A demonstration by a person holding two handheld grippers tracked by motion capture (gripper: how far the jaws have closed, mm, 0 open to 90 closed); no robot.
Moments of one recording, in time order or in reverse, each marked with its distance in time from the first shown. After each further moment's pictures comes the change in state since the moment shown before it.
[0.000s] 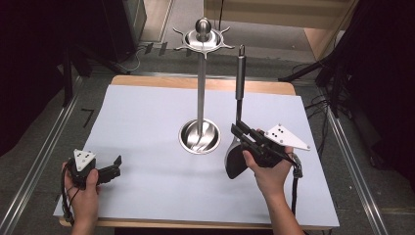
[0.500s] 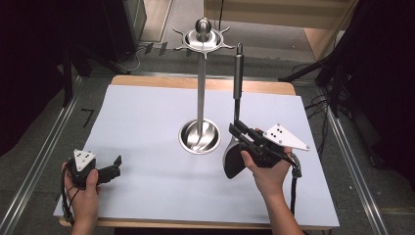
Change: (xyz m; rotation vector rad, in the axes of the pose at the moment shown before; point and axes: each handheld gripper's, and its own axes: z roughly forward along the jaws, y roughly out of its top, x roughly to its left) left arm 0.000 0.000 0.000 0.000 -0.001 0.001; right arm 0.006 0.004 0.001 -0.011 0.017 -0.009
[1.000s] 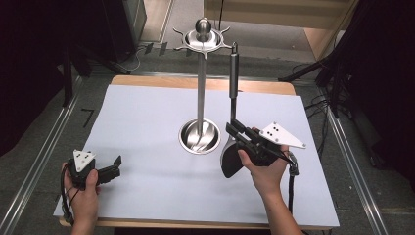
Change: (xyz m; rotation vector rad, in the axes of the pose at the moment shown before) left arm 0.000 0.000 -0.002 -0.006 -0.004 0.002; right arm 0.003 0.001 0.007 0.008 0.017 -0.005
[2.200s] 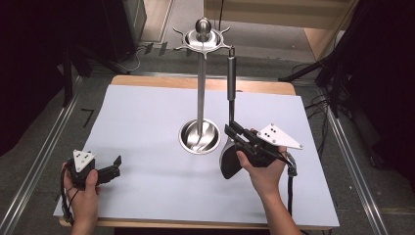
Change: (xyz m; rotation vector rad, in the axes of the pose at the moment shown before) left arm 0.000 0.000 0.000 -0.005 -0.004 -0.003; right arm 0.000 -0.007 0.003 0.013 -0.003 -0.003
